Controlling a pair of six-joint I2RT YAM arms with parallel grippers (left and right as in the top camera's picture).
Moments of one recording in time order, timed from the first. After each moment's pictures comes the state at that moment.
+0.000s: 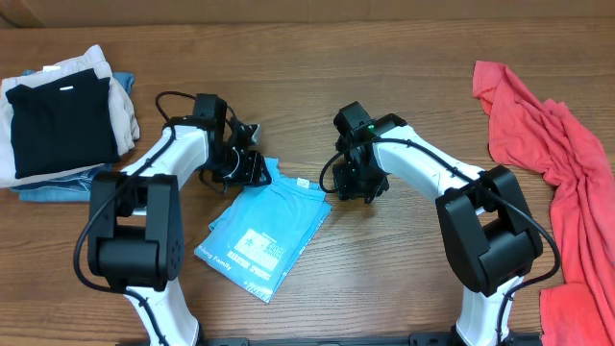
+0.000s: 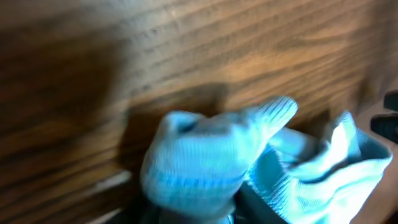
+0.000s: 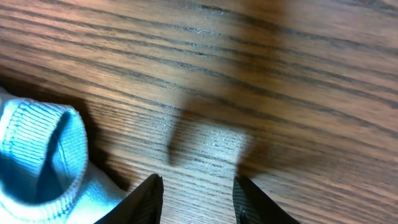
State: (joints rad) left arm -0.10 2.00 1.24 -0.76 0.51 0.08; right arm 0.48 2.02 1.37 -0.91 -0.19 0.30
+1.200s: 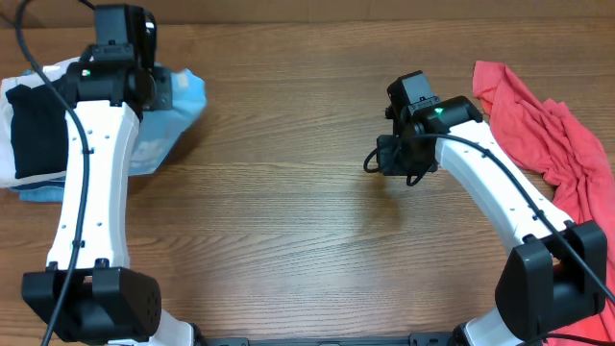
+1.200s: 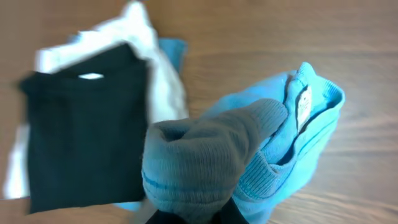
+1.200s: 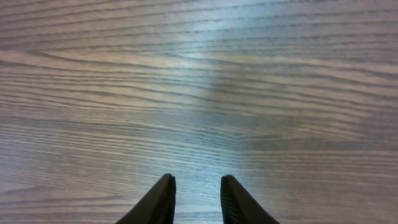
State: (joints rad) left arm 0.03 1.73 1.77 -1.03 -0.31 0.04; right arm 0.32 1.74 1.39 -1.05 -0.07 0.30
